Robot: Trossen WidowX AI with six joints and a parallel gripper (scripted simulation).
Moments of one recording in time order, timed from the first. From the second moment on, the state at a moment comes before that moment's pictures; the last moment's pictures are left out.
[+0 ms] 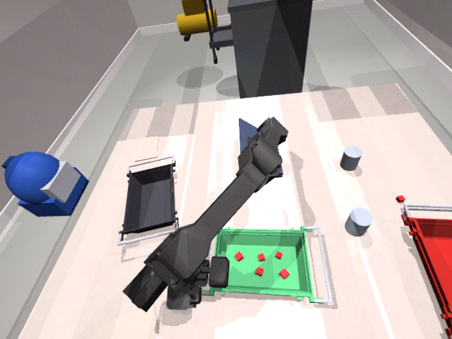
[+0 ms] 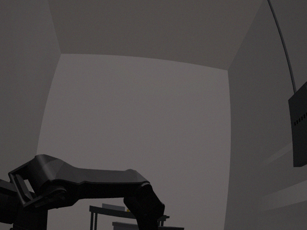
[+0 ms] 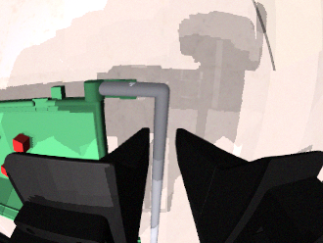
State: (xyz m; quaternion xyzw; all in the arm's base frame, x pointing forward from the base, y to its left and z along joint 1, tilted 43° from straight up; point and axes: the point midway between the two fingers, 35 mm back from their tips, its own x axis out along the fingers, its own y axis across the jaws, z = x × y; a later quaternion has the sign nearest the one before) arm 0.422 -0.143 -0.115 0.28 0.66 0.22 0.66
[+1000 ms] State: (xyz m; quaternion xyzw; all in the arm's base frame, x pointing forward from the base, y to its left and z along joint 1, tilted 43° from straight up) arm 0.426 -0.112 -0.072 0.28 0.66 0.22 0.67
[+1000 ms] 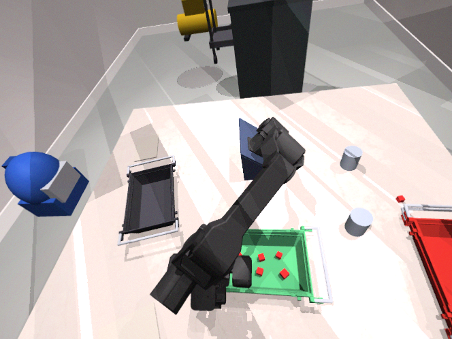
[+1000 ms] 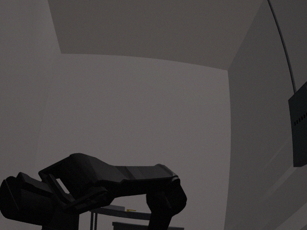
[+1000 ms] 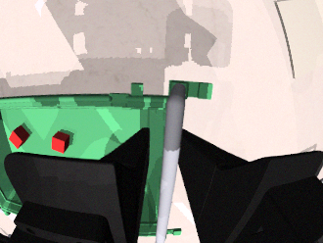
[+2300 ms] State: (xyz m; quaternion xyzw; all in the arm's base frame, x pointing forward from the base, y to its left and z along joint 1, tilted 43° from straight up) arm 0.428 -0.112 -0.044 0.29 0.66 0.22 0.66
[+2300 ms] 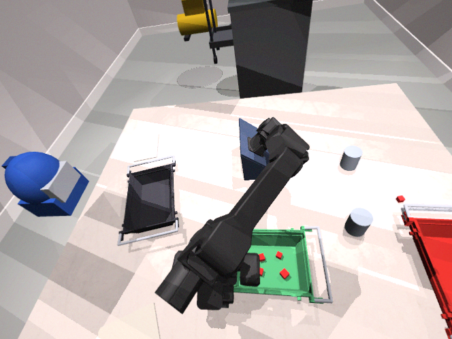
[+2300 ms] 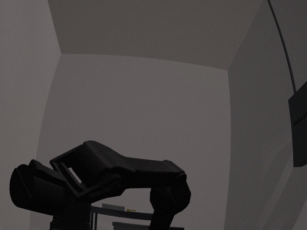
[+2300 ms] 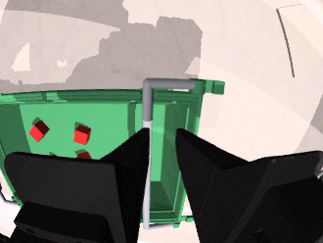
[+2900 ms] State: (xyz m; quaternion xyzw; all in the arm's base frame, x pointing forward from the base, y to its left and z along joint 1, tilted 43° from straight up) arm 0.427 -0.157 0.010 0.28 0.64 0.20 0.69
